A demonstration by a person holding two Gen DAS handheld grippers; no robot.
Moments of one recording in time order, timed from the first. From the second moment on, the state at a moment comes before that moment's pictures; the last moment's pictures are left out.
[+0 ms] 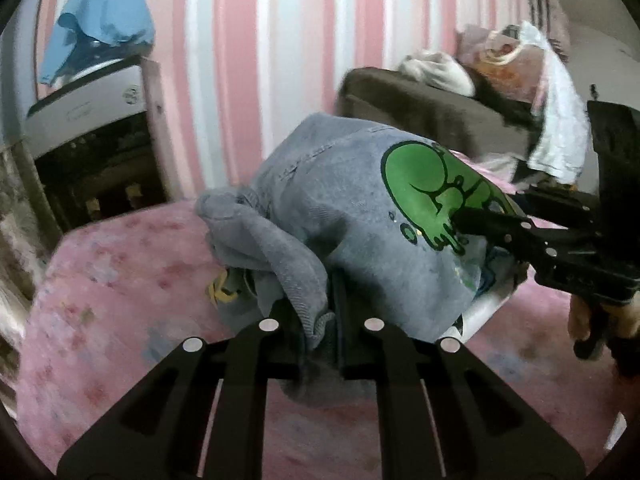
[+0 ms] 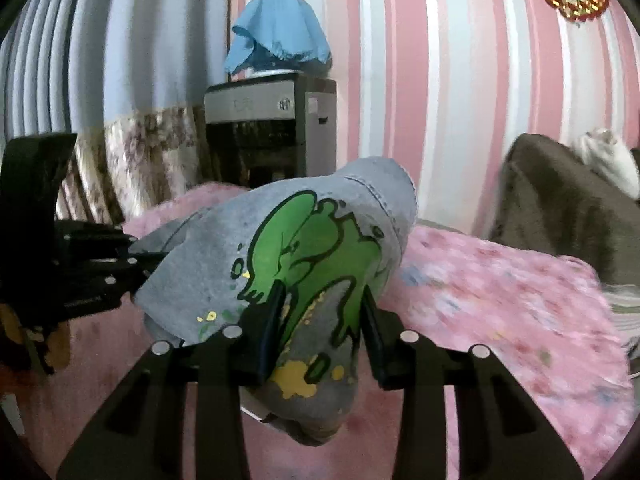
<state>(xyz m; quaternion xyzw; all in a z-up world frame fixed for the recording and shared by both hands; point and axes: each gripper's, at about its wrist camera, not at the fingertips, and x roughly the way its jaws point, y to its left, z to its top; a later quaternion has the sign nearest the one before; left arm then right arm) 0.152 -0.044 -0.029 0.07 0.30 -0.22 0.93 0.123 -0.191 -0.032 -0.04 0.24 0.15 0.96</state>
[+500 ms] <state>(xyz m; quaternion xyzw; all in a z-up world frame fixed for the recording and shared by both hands) 0.084 -0.044 -0.062 0.06 0.30 -0.15 0.94 0.059 -0.226 -0.070 -0.06 0.28 0.09 0.95</state>
